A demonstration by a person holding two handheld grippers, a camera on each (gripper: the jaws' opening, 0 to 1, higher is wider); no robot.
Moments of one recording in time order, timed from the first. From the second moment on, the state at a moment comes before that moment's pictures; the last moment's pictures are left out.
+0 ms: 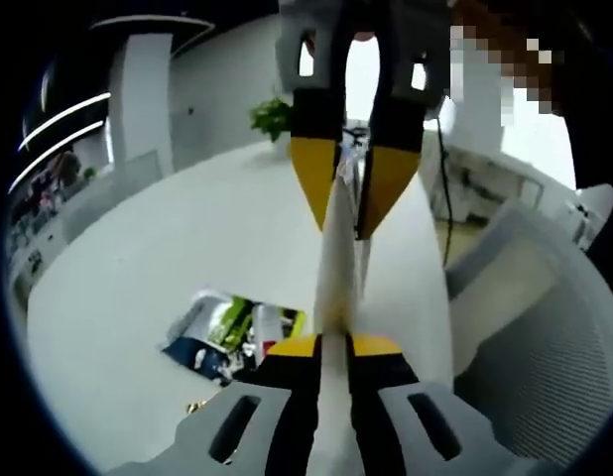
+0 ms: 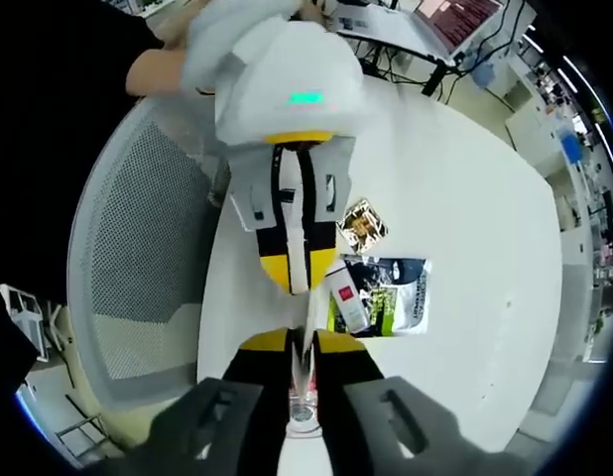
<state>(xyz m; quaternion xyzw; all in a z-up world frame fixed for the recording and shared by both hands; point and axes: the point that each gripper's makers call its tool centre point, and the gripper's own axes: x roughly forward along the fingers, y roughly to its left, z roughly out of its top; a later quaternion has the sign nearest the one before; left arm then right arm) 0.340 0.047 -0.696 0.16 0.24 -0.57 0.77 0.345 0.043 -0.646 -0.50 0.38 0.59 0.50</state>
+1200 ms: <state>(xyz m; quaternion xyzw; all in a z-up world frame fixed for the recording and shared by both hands) 0.337 0.040 -0.696 0.18 0.22 -0.58 0.76 0.337 0.030 -0.654 -0.50 0.39 0.59 0.50</state>
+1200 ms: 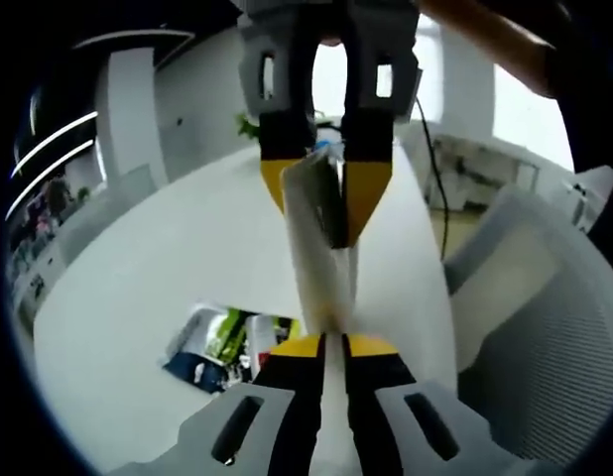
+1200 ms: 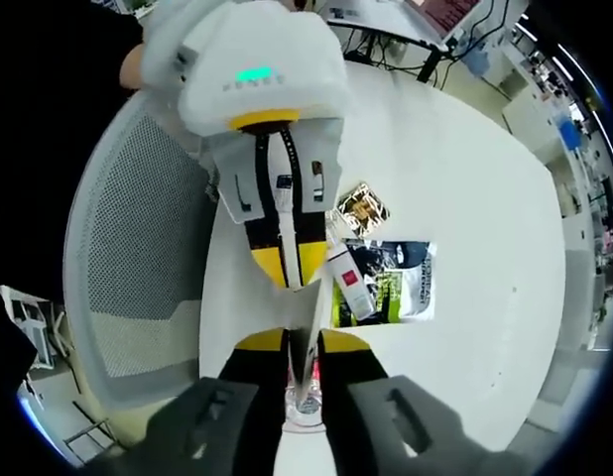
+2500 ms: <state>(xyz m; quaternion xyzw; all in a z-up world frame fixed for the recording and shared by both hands) 0.342 0.038 -0.689 0.18 0.20 -0.58 0.77 0.340 0.029 -0.652 -0.53 0.33 0.61 0.48</state>
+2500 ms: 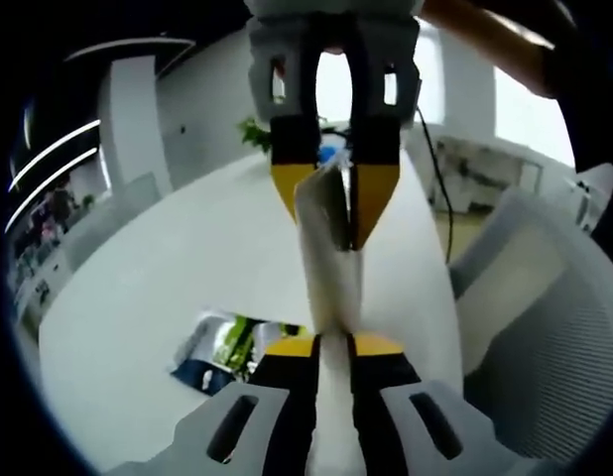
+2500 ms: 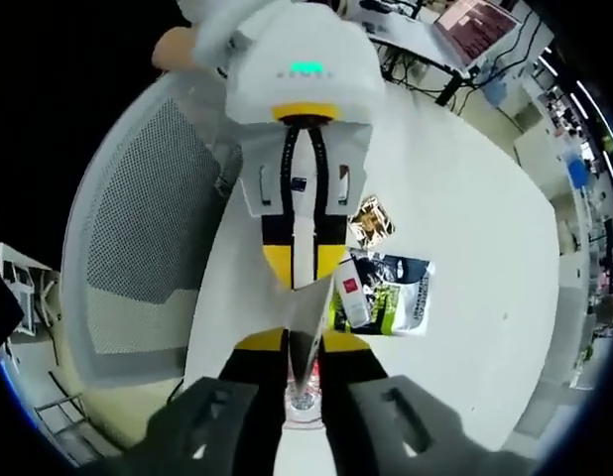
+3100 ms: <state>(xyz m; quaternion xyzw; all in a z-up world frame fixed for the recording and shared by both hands) 0.342 0.038 -0.691 0.19 0.21 -0.58 0.77 0.336 0.031 -0.649 -0.50 0.36 0.59 0.52</state>
